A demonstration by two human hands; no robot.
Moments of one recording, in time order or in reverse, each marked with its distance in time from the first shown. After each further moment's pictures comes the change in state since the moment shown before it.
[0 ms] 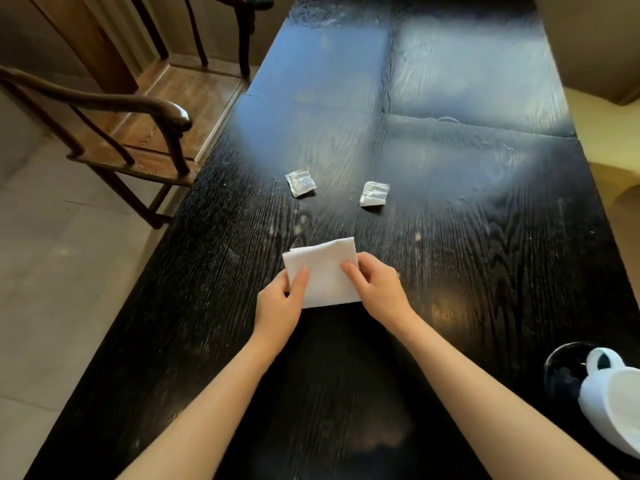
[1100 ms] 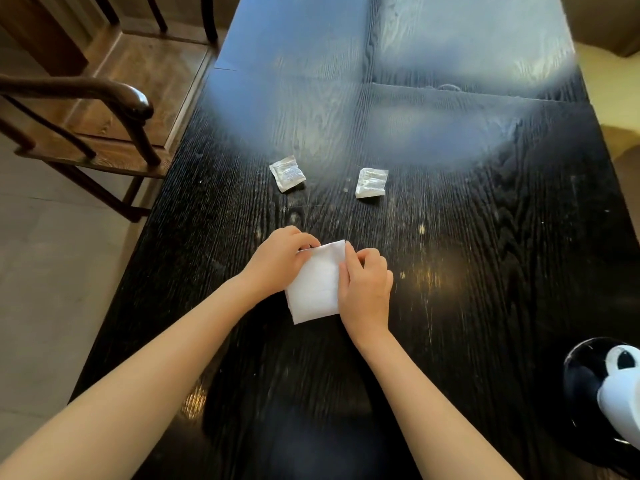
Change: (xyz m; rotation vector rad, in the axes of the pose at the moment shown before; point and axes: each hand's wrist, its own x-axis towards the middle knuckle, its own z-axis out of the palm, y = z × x) left_hand 0.104 0.026 -0.005 0.650 -0.493 0.337; right_hand 0.017 0.004 0.050 -0.529 0.374 0.026
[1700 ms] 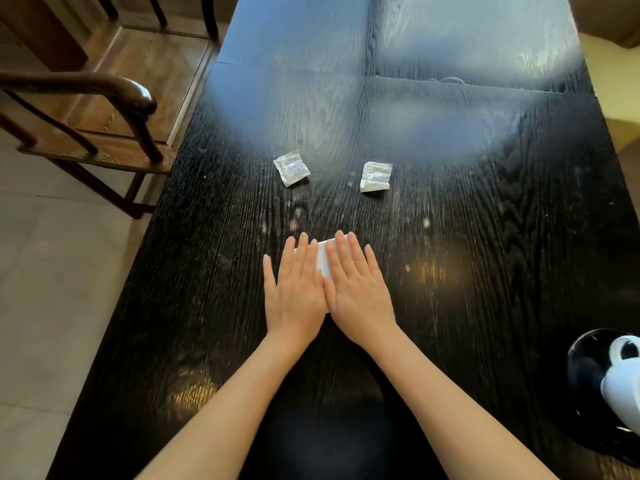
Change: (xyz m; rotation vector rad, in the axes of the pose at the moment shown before) left_hand -0.053 0.018 0.069 0.337 0.235 -0.191; right_hand -0.010 0.002 0.004 -0.274 -0.264 -0.309
